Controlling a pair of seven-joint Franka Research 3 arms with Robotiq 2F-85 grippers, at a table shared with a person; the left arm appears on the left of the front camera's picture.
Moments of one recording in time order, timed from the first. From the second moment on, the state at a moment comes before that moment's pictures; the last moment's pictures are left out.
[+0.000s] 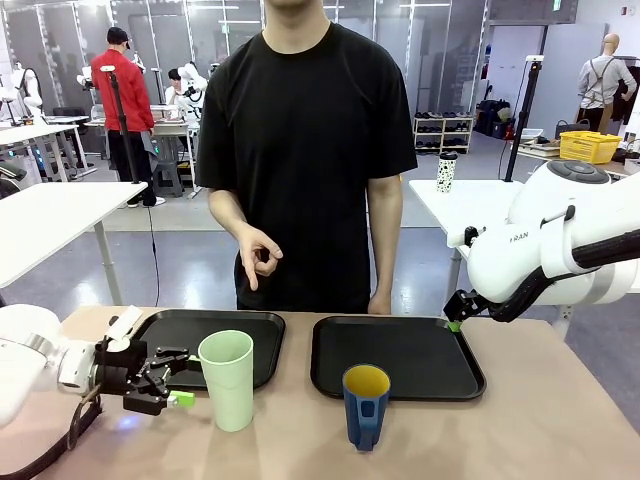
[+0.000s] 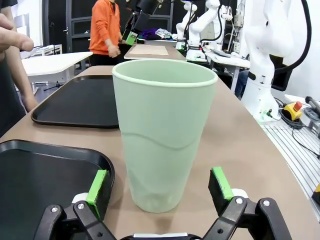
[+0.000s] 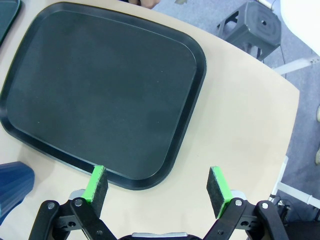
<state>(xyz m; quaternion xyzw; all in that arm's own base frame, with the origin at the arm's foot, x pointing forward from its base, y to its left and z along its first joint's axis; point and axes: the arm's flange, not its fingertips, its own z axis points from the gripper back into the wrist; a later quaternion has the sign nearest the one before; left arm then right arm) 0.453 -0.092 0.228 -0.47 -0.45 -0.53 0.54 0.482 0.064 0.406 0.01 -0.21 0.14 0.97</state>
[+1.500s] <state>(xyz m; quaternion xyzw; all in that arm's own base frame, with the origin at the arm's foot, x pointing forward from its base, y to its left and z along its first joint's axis) 0.461 -0.144 0.211 -0.50 -0.43 -0.54 0.52 0.482 0.064 0.406 0.01 -0.21 0.14 0.97</state>
